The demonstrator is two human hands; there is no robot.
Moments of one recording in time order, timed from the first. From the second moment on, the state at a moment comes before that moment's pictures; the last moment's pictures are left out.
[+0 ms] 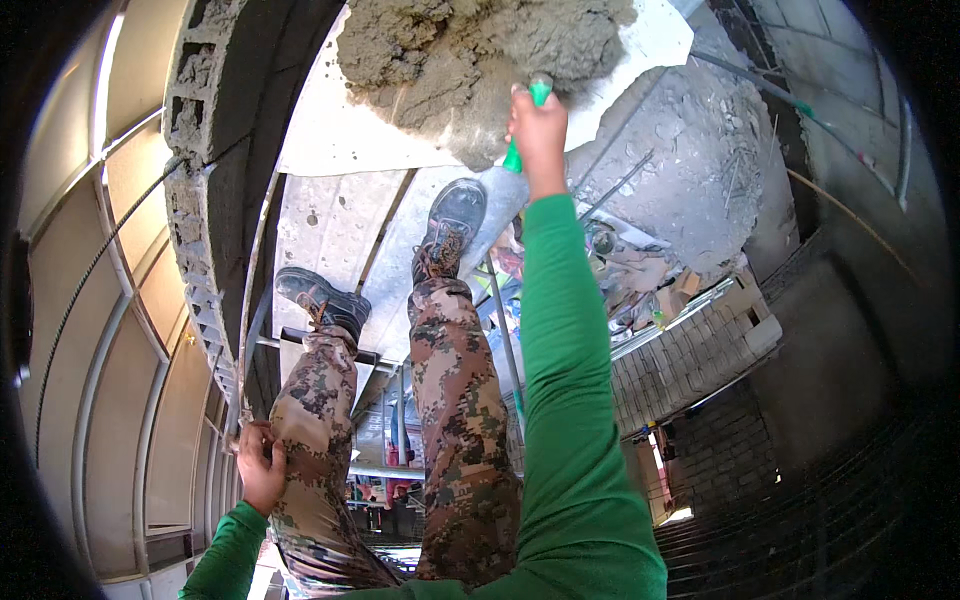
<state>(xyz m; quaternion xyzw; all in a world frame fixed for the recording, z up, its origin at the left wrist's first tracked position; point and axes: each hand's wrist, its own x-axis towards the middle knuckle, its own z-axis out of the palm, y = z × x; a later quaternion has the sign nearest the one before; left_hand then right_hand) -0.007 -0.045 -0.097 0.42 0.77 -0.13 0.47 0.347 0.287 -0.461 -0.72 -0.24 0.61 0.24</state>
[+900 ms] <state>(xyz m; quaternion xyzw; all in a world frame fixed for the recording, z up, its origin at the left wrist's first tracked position) -0.007 -0.081 -0.090 0.32 0.80 -0.12 0.49 0.343 0.327 -0.508 -0.70 -0.22 0.64 0.24</state>
